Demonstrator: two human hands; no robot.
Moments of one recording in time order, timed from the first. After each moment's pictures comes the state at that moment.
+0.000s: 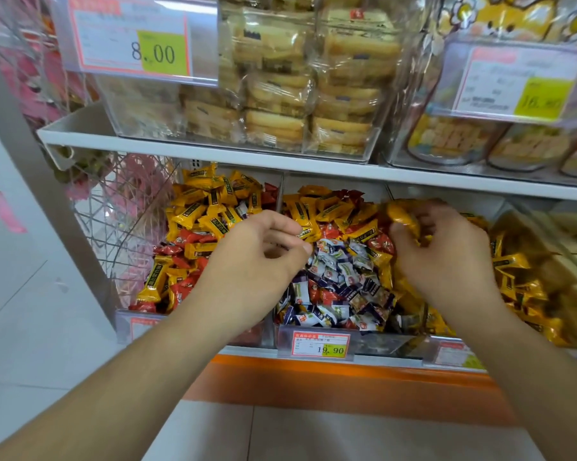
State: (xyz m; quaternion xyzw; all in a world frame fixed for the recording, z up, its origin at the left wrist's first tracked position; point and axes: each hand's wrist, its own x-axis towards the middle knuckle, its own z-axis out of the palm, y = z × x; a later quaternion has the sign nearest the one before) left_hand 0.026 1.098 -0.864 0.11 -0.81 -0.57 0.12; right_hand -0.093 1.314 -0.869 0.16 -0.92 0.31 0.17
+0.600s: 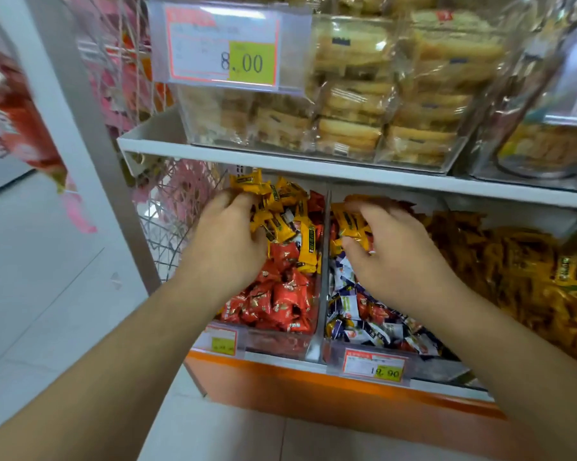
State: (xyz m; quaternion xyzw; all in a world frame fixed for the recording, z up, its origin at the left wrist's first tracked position) left_hand 0.018 1.006 -0.875 0.21 -0.93 -0.22 0.21; right_hand -0.074 1.211 -0.860 0.33 -0.92 0.21 0.04
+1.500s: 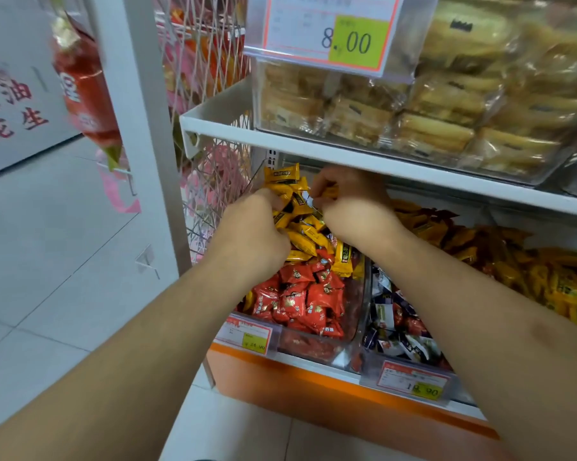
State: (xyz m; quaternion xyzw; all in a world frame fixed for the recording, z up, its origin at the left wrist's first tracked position) left_hand 0.023 0.982 -0.876 0.27 -0.90 -0.30 0.16; right_hand -0.122 1.084 -0.875 0.35 -0.89 0.31 0.03
